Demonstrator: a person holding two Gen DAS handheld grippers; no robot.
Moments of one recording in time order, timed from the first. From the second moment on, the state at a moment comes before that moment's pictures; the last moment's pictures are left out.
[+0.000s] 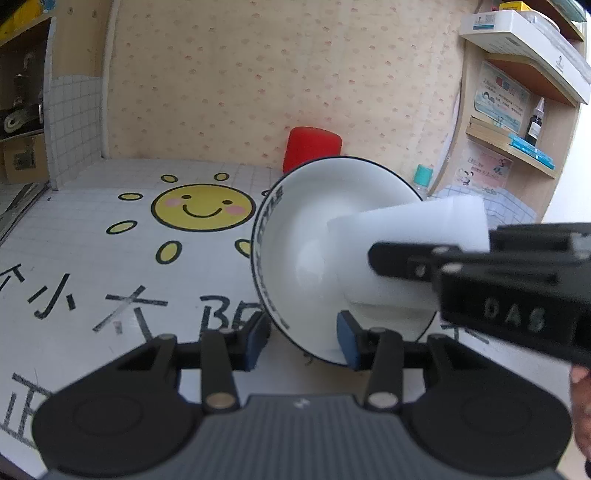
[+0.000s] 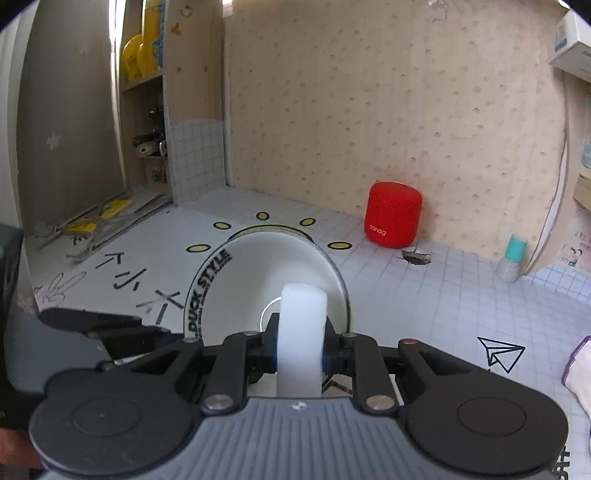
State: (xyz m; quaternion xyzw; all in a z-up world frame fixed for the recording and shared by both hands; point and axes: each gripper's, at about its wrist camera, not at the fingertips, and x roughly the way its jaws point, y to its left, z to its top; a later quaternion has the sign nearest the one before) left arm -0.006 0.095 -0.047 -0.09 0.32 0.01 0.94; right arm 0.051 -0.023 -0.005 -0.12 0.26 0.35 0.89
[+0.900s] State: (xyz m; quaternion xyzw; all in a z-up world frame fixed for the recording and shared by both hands) left arm 0.006 0.114 -0.048 -0.09 0.32 0.01 0.94; right arm 0.048 -0.025 -0.001 -0.13 0.26 0.34 0.89
